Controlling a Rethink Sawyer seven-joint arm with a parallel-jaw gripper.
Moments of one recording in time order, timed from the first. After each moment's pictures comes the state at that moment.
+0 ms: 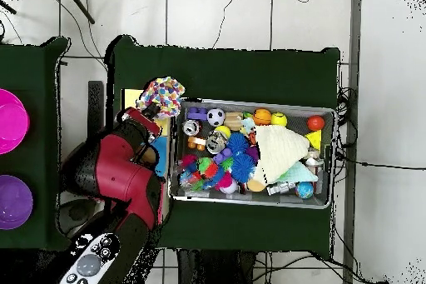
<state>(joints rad) 0.59 -0.28 -0.64 1.56 0.73 -0.05 2.19</state>
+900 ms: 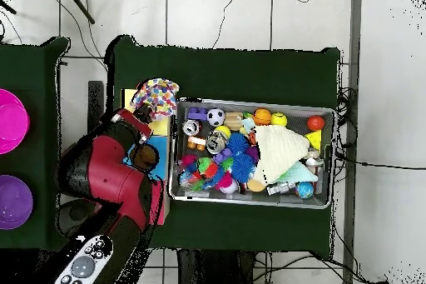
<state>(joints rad) 0.62 -0.27 -0.62 1.56 0.82 -0.05 2.19</state>
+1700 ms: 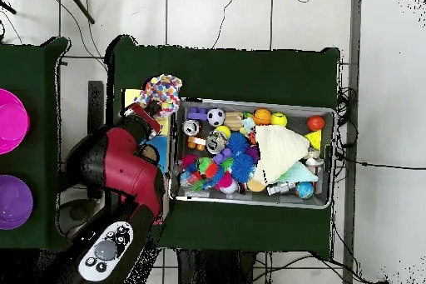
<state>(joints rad) 0.54 -0.27 -0.55 1.55 0.85 -0.05 2.19</state>
